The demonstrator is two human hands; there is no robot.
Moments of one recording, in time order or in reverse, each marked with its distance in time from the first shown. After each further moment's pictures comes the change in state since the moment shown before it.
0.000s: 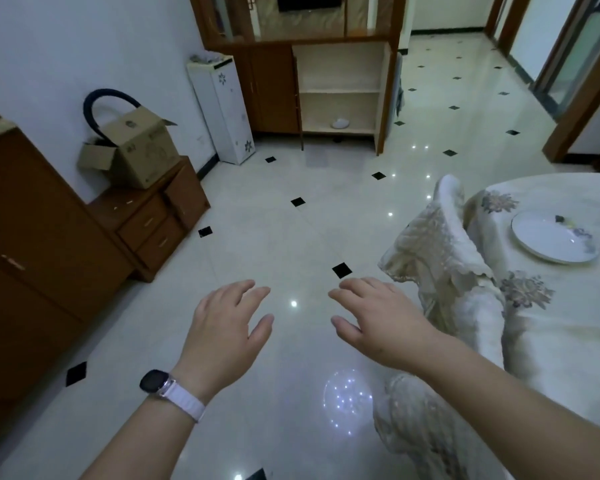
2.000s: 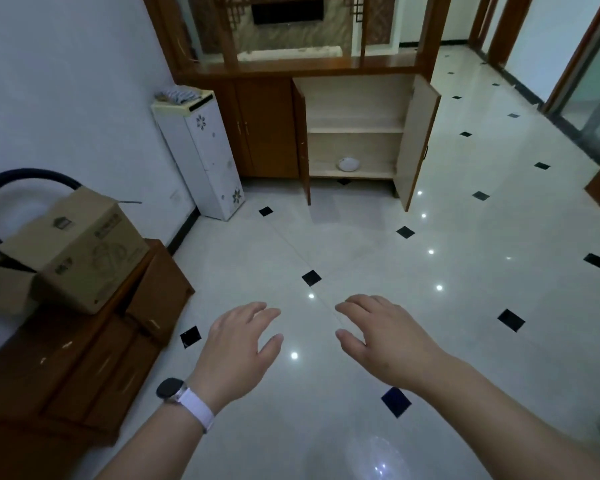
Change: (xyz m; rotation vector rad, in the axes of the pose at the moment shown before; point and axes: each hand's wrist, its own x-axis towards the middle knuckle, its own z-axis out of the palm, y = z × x) left_hand 0.723 -0.363 0.127 -0.112 -0.181 0.105; right_hand 0.765 0.129 -0.046 0.105 0.016 0.144
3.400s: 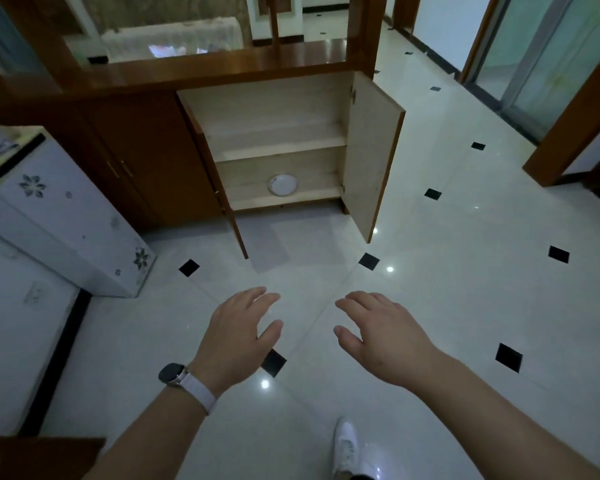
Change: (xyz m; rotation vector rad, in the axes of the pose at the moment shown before) left_hand 0.675 -0.060 0.079 -0.115 -0.178 0.236; right_hand 0.514 0.291 -0.078 0.003 0.004 0.352
